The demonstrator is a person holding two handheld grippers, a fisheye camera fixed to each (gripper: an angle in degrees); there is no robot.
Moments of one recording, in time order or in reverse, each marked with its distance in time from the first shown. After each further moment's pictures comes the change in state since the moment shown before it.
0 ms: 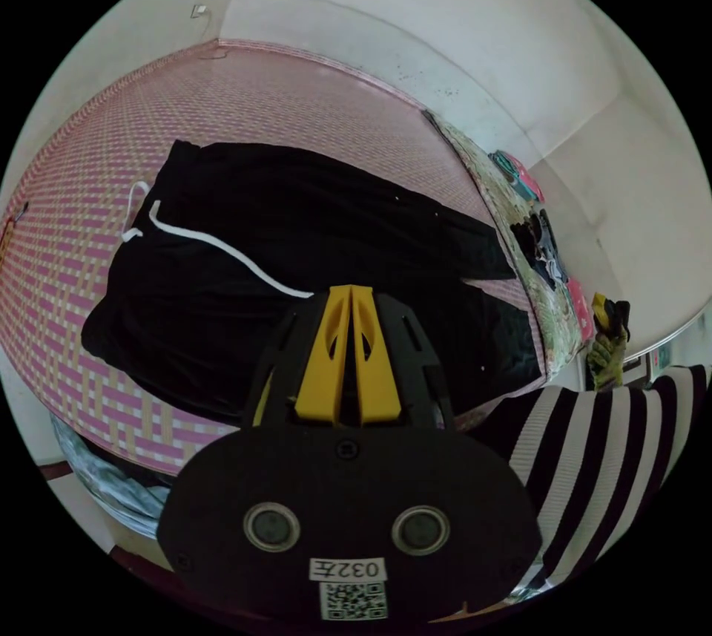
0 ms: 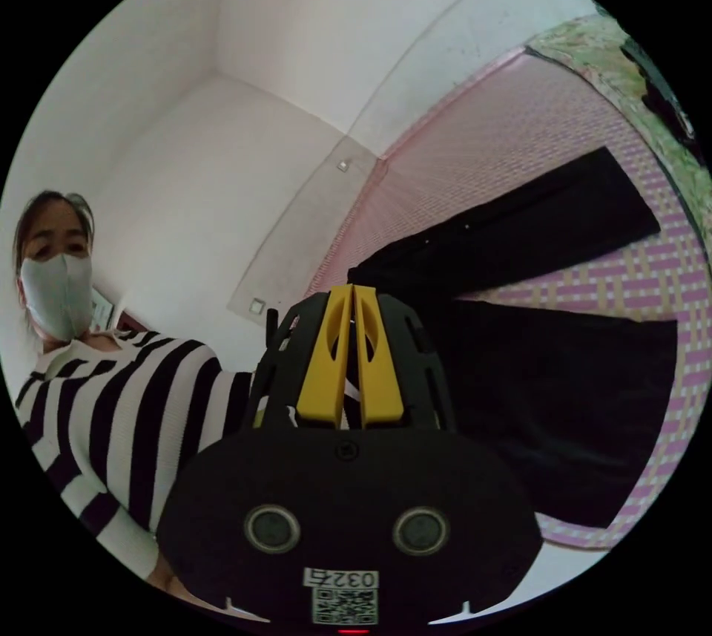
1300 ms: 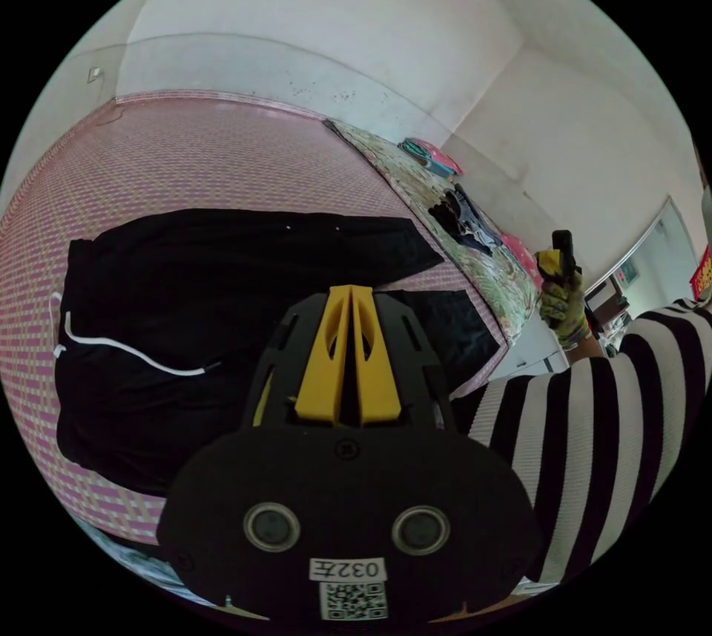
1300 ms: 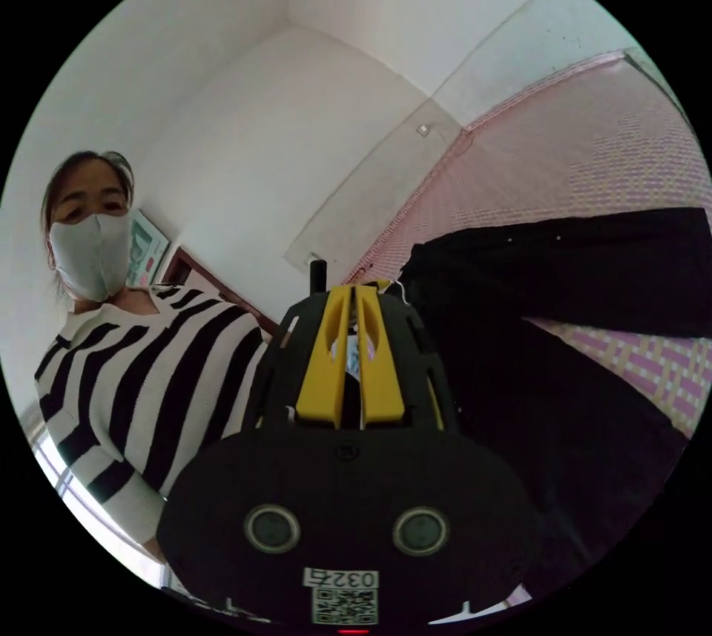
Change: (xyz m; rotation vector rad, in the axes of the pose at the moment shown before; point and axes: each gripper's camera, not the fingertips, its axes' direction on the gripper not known) left arm 0.055 0.006 -0.034 0.062 0.214 0.274; right arm -0.037 -0.099 0.058 -0.159 -0.243 -0.212
